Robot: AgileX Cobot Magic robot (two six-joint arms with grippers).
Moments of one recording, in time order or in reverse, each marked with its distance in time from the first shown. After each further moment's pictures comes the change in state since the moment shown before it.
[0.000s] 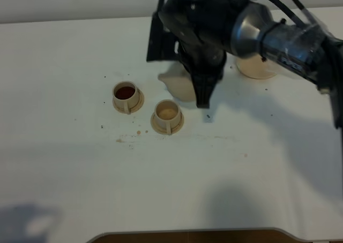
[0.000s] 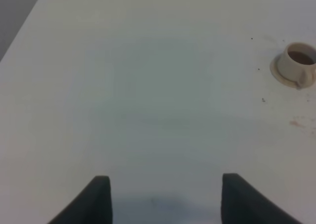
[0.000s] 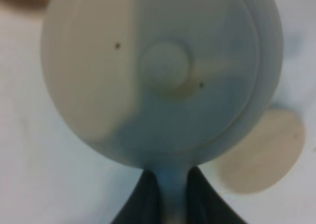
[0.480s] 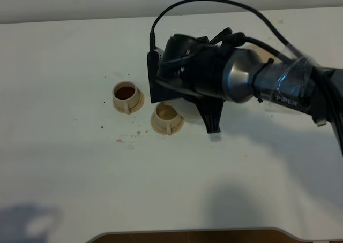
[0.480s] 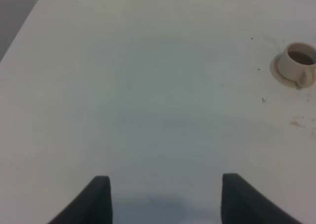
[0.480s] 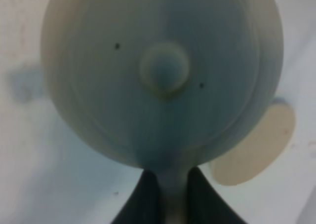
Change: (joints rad) left arm 0.000 0.000 0.000 0.000 0.000 0.001; right arm 0.092 -0.033 0.235 -0.232 -0.151 0.082
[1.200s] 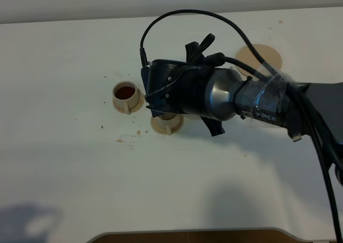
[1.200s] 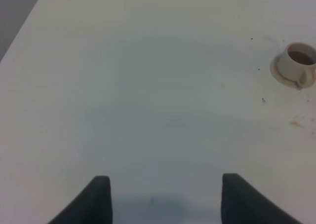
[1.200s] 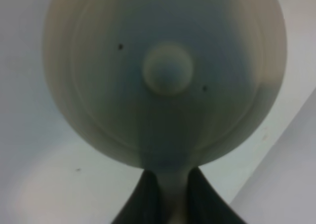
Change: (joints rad) left arm 0.000 0.000 0.000 0.000 0.000 0.000; right arm 0.060 0.054 0.007 -0.168 0.062 0.001
